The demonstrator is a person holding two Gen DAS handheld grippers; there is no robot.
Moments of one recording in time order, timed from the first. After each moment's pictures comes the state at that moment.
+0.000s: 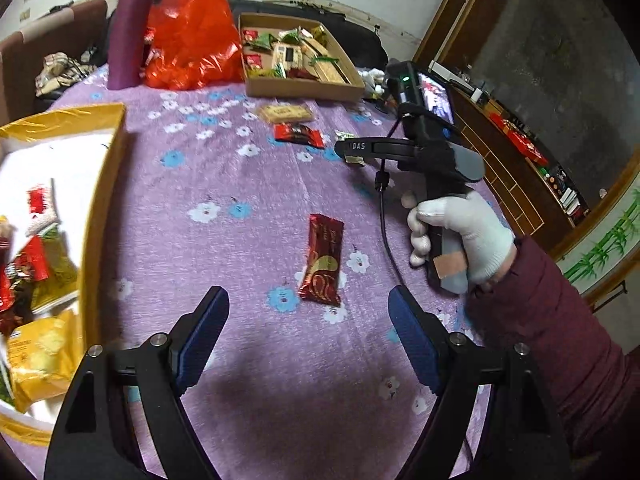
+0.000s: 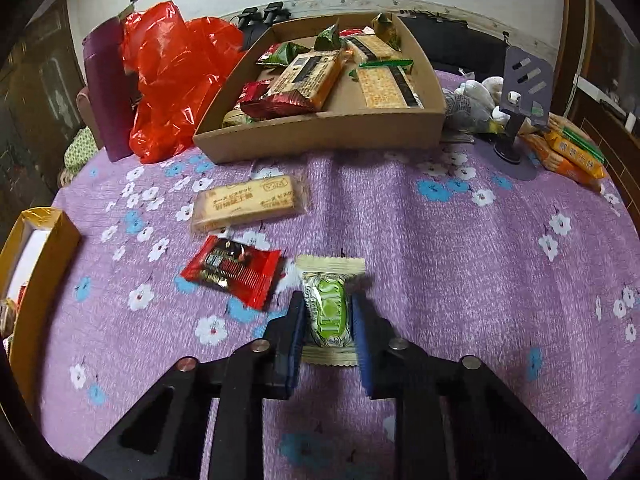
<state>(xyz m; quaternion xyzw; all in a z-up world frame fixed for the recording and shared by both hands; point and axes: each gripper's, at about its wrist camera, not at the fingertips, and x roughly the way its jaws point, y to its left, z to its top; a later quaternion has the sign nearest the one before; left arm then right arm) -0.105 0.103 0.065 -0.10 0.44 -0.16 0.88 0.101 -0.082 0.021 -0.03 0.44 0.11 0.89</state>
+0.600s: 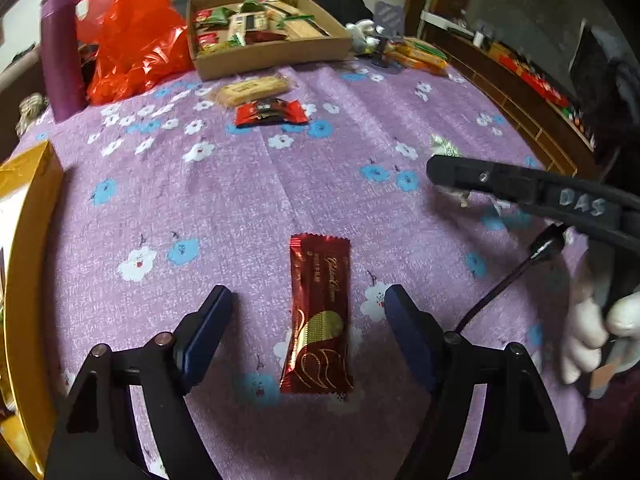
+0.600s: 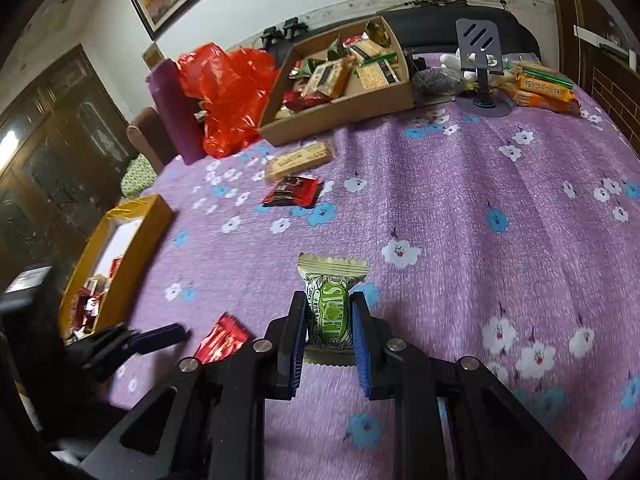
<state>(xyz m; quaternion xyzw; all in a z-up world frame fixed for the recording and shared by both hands) -0.042 0.040 0.021 0.02 0.47 -0.15 0.87 -0.005 -0.131 0.049 0.08 0.43 0.19 0.88</state>
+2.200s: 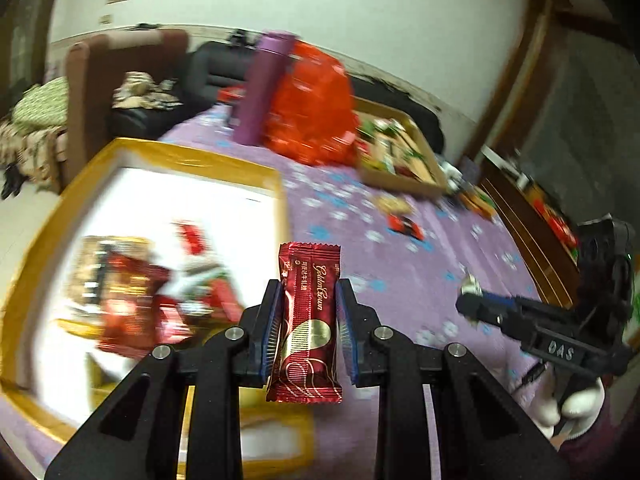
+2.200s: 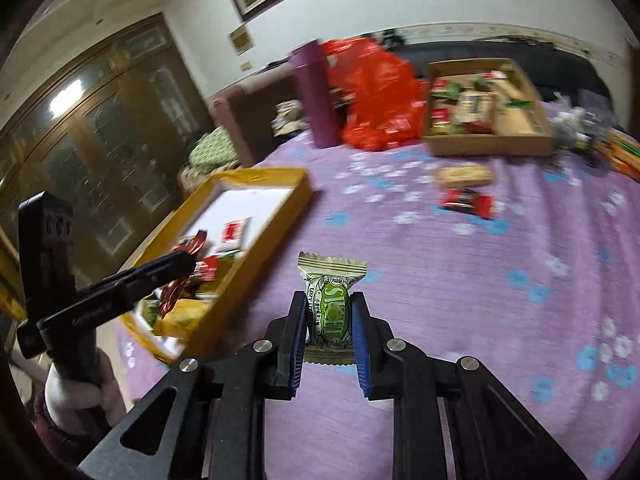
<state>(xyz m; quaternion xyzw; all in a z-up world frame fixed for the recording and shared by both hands) -0.131 0.245 0.088 -0.16 0.33 -0.04 0.93 -0.079 0.002 0.093 0.02 0.39 0.32 0.86</state>
